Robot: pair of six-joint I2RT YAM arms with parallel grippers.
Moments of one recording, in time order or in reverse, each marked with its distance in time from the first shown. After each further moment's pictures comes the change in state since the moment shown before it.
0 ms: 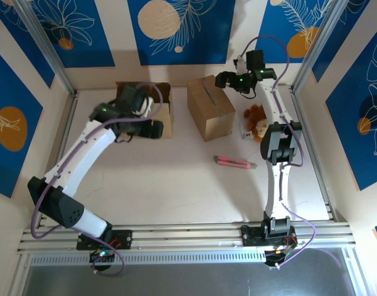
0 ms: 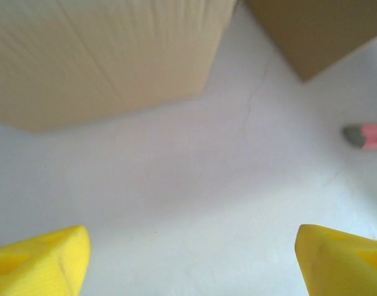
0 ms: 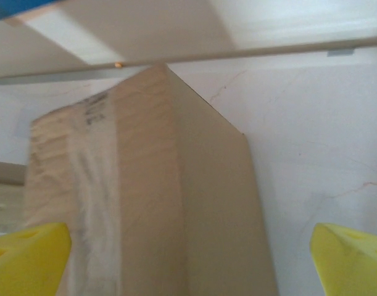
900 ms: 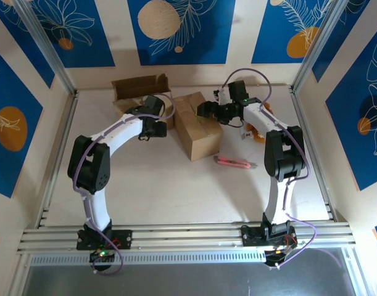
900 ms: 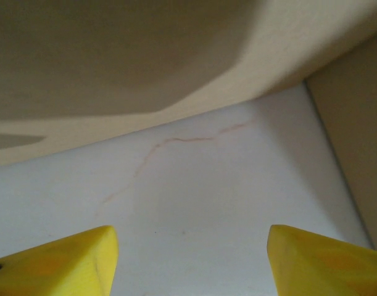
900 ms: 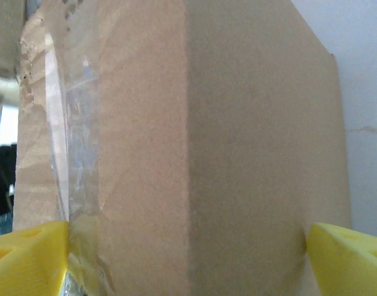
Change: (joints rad) left arm 0.079 0.416 -0.032 0.378 -0.112 -0.126; right arm 0.153 -0.386 -0.850 0.406 -0.245 0.151
